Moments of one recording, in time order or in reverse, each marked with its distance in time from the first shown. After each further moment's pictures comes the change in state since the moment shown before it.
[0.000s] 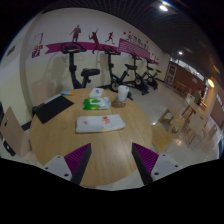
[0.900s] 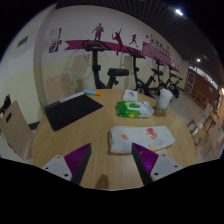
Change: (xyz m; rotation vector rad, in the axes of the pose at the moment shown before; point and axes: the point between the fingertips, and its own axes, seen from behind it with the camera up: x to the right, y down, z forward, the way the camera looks) arm -0.188 -0.022 0.168 0.069 -0.199 -0.081
